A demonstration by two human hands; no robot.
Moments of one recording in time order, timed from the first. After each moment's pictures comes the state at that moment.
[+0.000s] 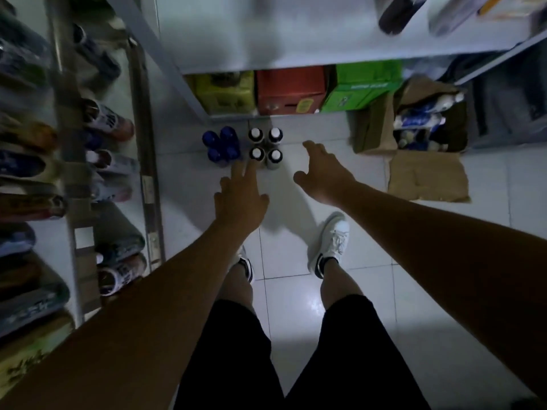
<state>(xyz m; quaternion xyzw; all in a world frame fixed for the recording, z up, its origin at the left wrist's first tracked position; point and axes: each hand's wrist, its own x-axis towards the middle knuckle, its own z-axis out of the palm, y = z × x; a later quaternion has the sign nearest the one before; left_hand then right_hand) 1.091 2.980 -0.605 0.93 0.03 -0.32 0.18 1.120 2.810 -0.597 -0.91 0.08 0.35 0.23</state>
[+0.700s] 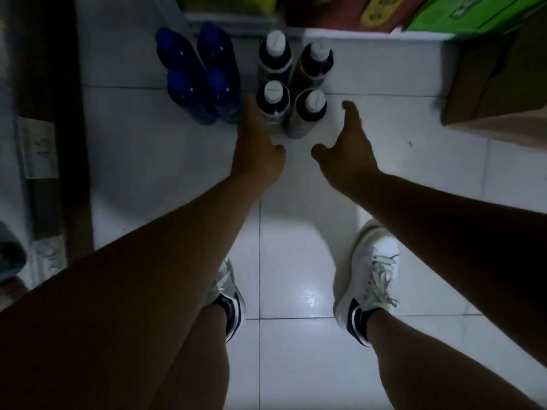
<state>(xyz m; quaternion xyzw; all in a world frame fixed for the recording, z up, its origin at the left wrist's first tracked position) 1.138 2.979 -1.004 0.84 0.14 -0.23 0.46 1.134 2.831 -0.984 -0.88 0.18 0.26 0.37</state>
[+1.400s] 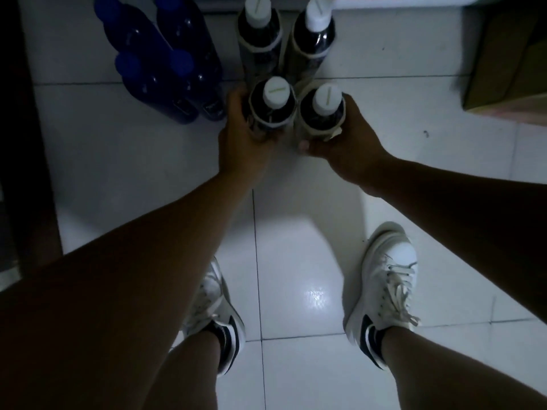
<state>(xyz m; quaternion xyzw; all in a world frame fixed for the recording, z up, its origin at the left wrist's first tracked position) 1.156 2.979 -1.119 0.80 0.16 -0.13 0.57 1.152 2.805 -1.084 -0.82 0.14 0.24 0.51</state>
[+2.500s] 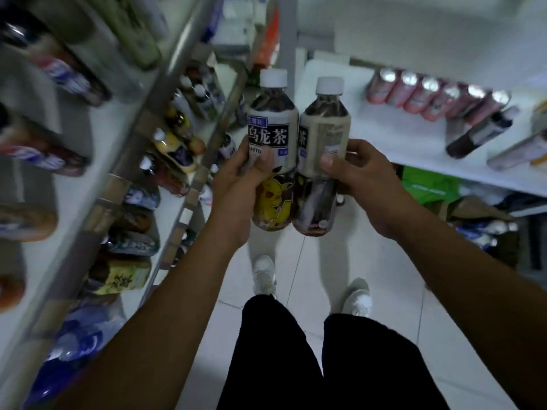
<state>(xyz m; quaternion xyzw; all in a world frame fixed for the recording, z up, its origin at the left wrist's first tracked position) 1.035 3.089 -0.421 0.56 0.22 0.03 0.80 1.097 2.898 -0.412 -0.68 0.01 0.26 0.69</state>
